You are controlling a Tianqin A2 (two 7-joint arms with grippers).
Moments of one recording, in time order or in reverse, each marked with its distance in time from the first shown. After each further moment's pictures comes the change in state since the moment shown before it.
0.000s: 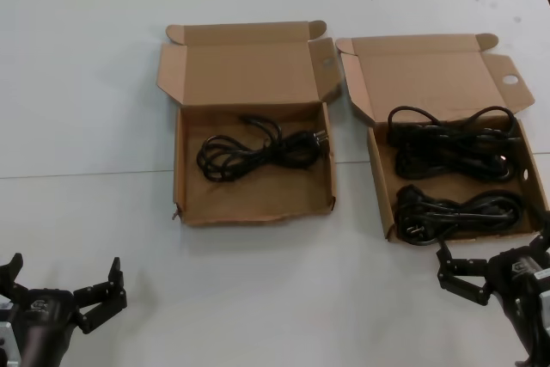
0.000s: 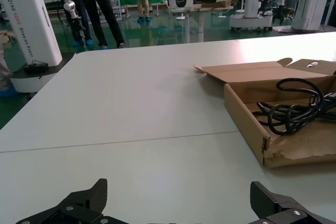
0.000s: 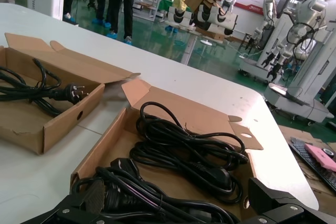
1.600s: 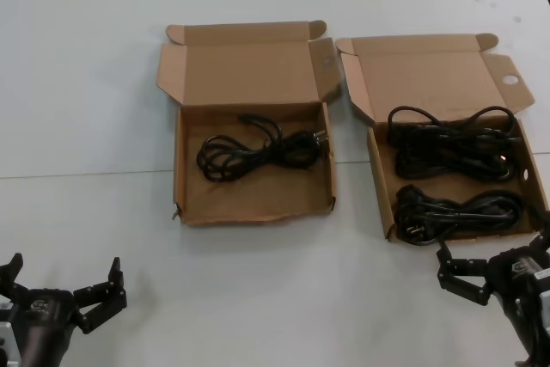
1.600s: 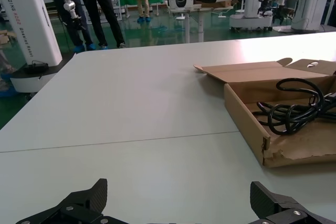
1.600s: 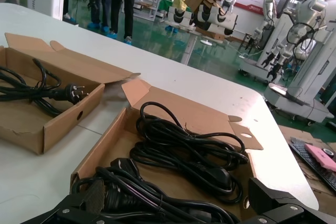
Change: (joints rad) left arm 0.000 0.000 0.000 0.000 0.000 0.000 0.000; right arm 0.000 0.000 0.000 0.000 0.000 0.000 0.000
